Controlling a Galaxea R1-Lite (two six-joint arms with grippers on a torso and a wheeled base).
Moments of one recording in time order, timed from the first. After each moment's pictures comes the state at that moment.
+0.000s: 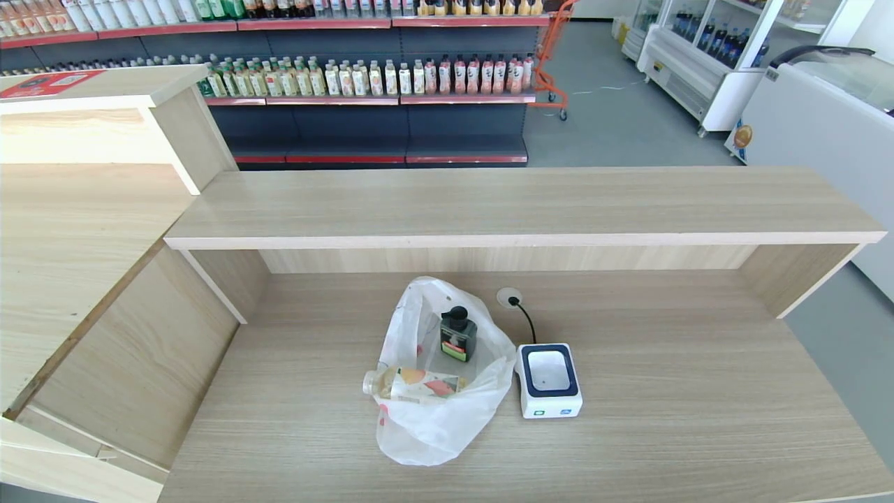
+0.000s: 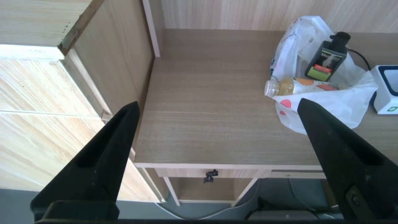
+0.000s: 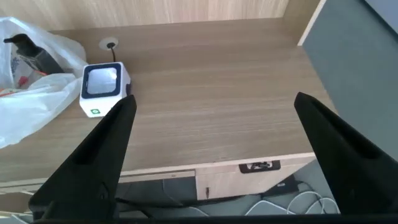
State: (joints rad) left arm 0.00 0.00 0.00 0.00 -0.01 -0.01; right arm 0.00 0.05 0.00 -0.07 -0.10 -0.04
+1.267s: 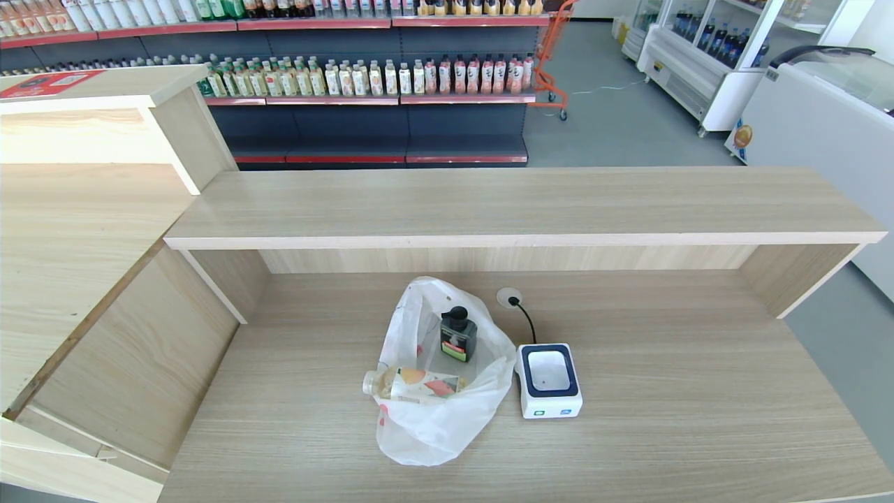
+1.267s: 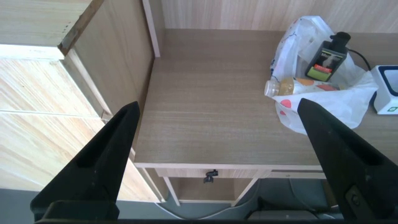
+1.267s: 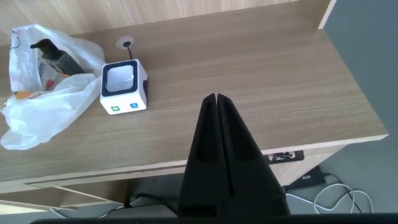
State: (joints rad) left arm 0.00 0.00 0.00 0.00 -0.01 -0.01; right arm -0.01 -0.01 0.00 0.00 -0.05 0.06
